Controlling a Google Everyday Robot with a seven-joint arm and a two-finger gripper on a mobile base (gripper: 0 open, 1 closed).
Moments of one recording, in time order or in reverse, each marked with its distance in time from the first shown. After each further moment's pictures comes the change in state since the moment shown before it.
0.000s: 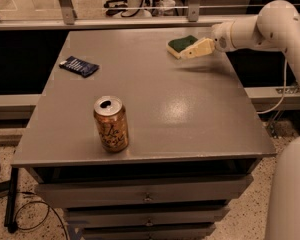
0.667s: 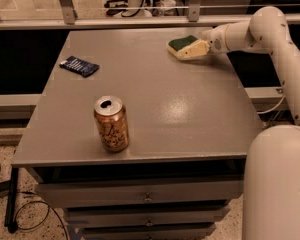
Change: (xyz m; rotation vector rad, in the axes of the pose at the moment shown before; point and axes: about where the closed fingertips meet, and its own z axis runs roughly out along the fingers) arm 0.014 -0.019 0.035 -0.038 -0.017 0.042
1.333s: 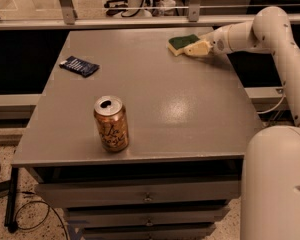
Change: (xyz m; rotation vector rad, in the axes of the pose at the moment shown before) arm 0.006 -0.004 -0.005 -0.014 0.012 0.013
